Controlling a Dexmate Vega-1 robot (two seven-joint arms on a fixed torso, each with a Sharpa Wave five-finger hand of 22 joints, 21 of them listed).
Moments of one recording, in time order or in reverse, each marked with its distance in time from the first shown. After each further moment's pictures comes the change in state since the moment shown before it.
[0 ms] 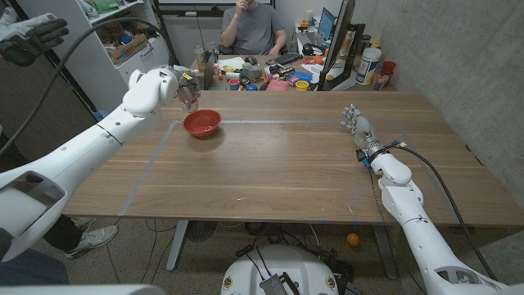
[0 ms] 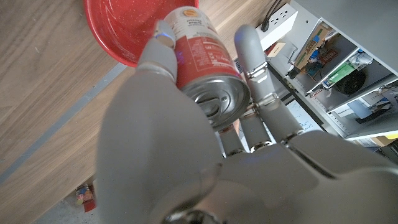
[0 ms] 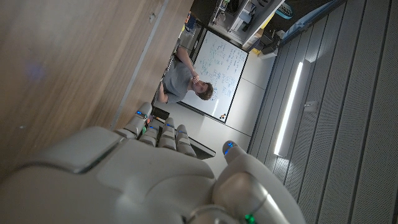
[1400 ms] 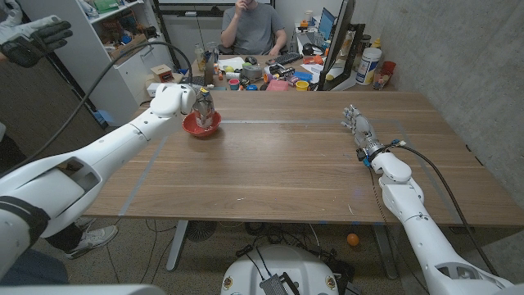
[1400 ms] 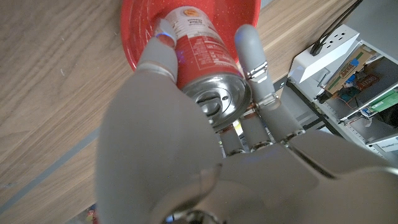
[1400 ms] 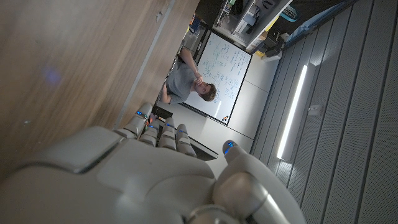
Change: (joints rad) left arm -0.144 -0.128 0.195 0.289 -0.112 -0.039 0.032; left_hand -0.002 0.002 0.008 -0.008 0.000 0.016 0.001 -0.021 0.004 0.004 -0.003 0.000 0.000 0.000 0.000 -0.023 0.009 -0.011 0.011 0.014 -0.003; right arm 0.021 -0.013 -0.008 0.029 -0.010 -0.004 -0.005; right_hand 0.000 0.000 0.003 0.003 0.000 0.004 0.004 0.000 0.000 0.000 0.000 0.000 0.000 0.000 0.000 0.000 0.000 0.000 0.000 -0.015 0.000
